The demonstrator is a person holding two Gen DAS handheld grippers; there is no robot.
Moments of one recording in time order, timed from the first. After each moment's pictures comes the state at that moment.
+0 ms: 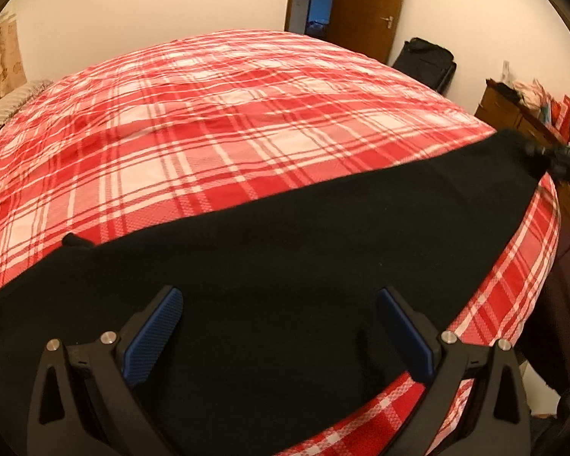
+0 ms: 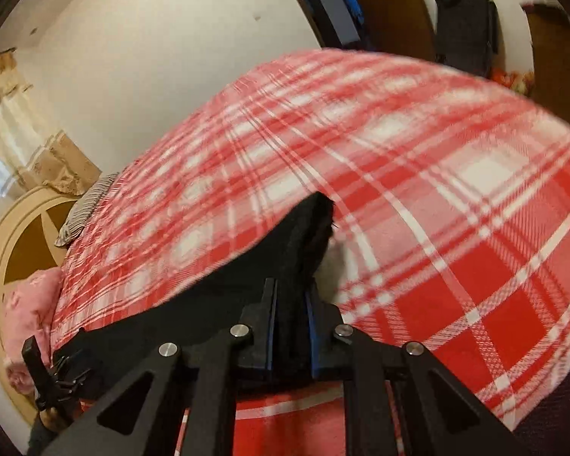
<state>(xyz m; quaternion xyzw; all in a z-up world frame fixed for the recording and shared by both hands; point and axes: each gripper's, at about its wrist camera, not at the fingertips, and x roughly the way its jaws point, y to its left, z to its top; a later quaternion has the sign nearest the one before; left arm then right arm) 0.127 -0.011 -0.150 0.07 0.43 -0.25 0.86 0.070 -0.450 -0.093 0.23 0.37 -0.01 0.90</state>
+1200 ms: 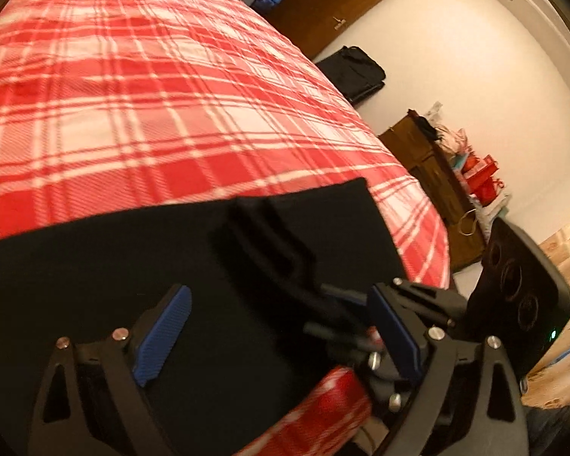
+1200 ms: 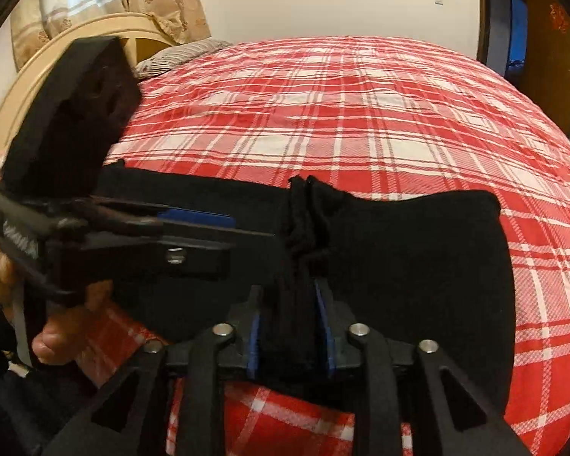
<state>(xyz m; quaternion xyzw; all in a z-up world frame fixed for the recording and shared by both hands) 0.159 -0.126 -0.147 -0.13 0.51 -0.43 0.73 0.103 -0.214 -0.149 -0.01 0.44 0.18 0.88</state>
